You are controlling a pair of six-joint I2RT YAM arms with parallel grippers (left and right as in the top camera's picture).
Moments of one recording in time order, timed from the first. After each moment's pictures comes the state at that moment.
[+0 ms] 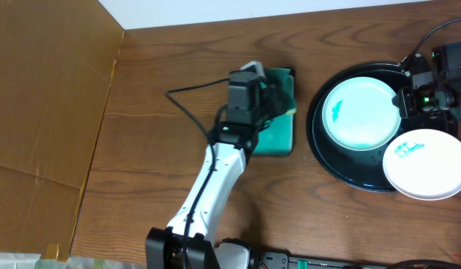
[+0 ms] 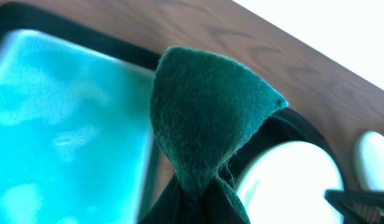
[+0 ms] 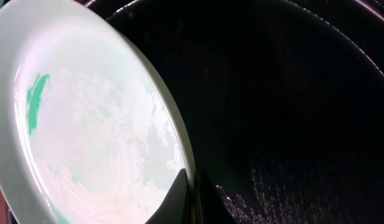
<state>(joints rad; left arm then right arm) -0.16 1.39 0.95 -0.26 0.14 -0.55 0.19 1.88 1.24 -0.44 -0.43 -0.02</state>
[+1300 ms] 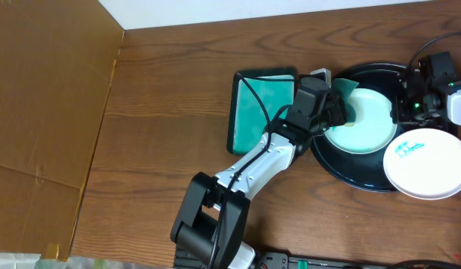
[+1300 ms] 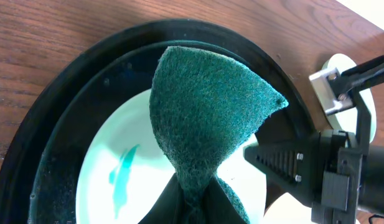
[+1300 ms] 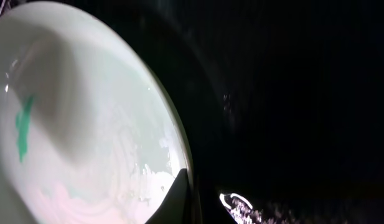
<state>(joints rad) -0.48 1.66 0.95 -0.01 0.14 -0.65 0.22 2.00 1.24 -0.43 -0.36 0.20</state>
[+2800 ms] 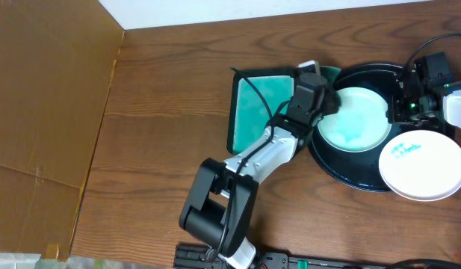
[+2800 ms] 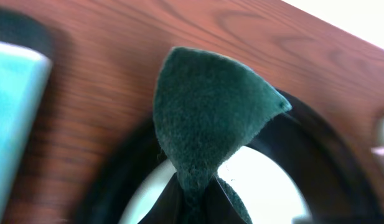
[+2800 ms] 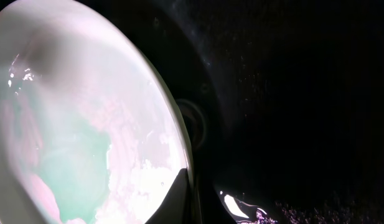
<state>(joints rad) -0.45 1.75 0.97 0.12 -0.05 -0.63 0.24 2.00 1.24 -0.43 -0.37 0.24</state>
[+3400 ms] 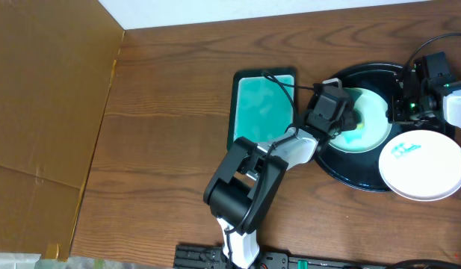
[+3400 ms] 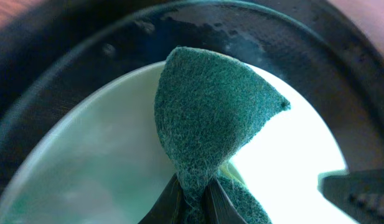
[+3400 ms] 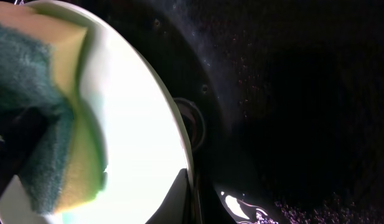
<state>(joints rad) -0.53 1.93 0.98 0.15 -0.01 -0.63 0.24 2.00 1.24 -0.43 -0.37 0.24</state>
